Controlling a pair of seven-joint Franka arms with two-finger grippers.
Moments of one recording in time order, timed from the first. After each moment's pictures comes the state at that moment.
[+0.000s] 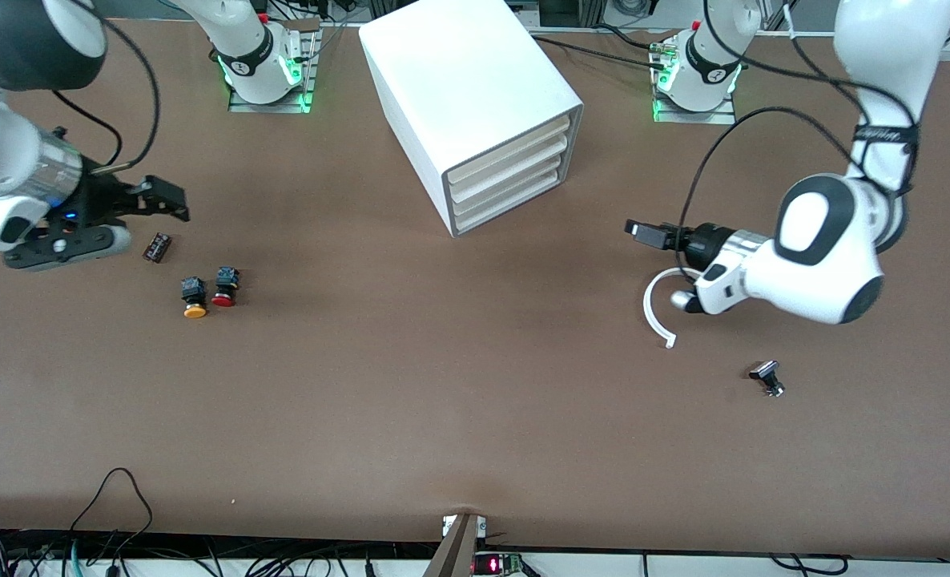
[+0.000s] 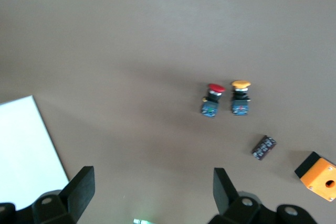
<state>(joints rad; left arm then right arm) -0.02 0.48 -0.14 -1.72 -0.64 1.51 0.07 0.21 0.14 -0.07 -1.57 0.07 1.56 -0.12</state>
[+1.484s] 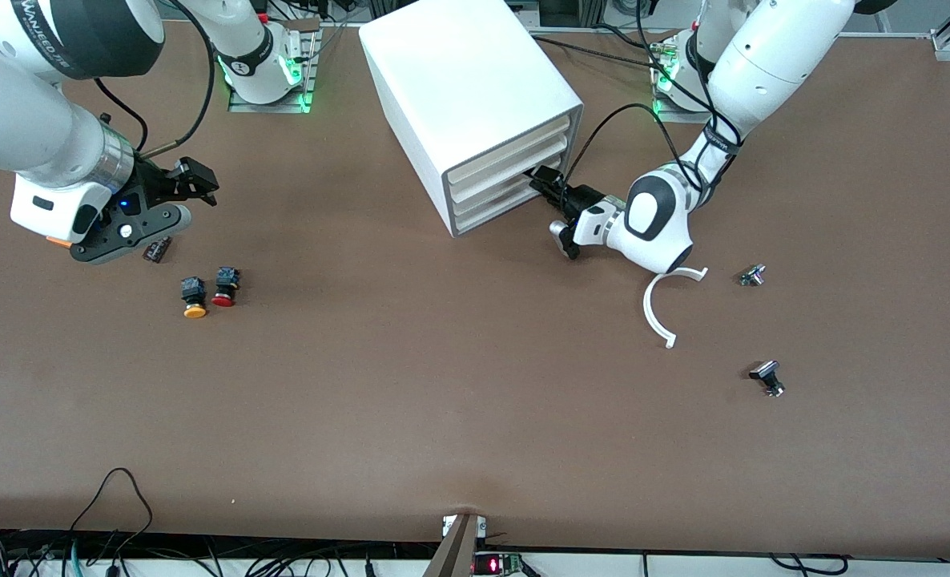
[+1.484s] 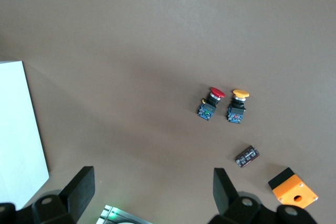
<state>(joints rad) -0.13 0.60 -0.33 -2.12 -1.07 1.87 0.88 0.27 0.14 -0.06 -1.56 -0.01 1.54 -0.27</state>
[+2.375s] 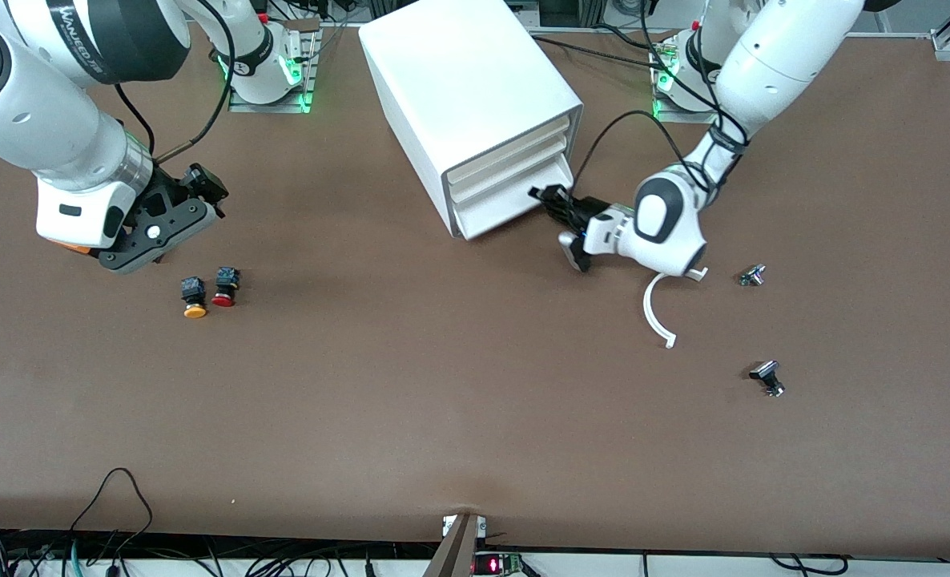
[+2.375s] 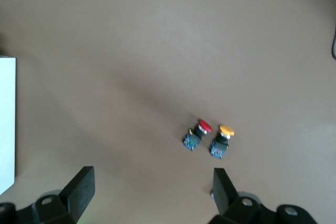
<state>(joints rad) -0.08 0.59 -0.28 -2.09 -1.08 1.94 0.92 0.31 0.16 -0.06 -1.56 -0.04 1.67 -0.41</state>
